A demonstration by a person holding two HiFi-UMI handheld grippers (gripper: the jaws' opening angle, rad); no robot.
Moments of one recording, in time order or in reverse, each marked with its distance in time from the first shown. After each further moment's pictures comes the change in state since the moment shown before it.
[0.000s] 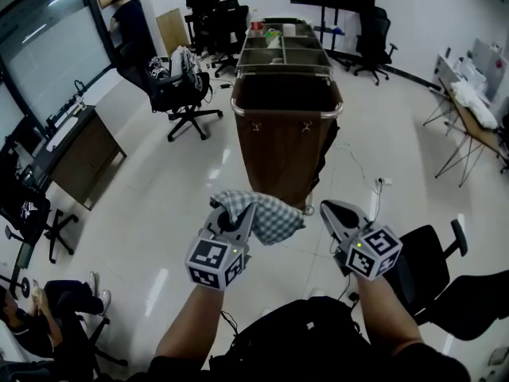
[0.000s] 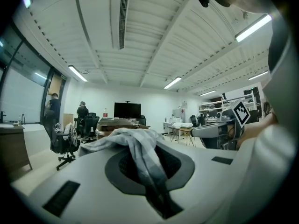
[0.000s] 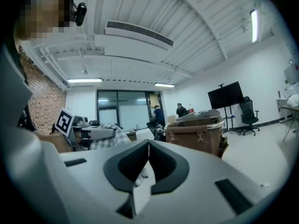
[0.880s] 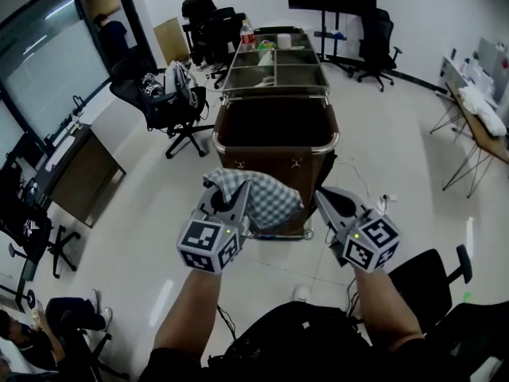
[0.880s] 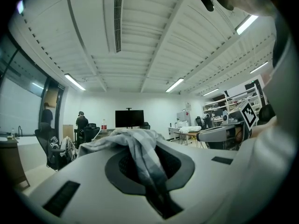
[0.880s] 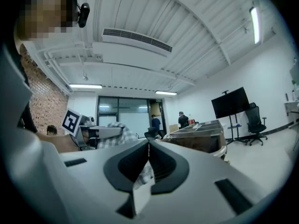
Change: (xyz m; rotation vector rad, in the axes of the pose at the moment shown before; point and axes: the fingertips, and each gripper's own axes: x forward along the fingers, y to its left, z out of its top) left arm 0.162 0.053 0.086 0.072 -0.077 0.039; right arm 0.078 -0.128 0.082 -0.035 -0.098 0.047
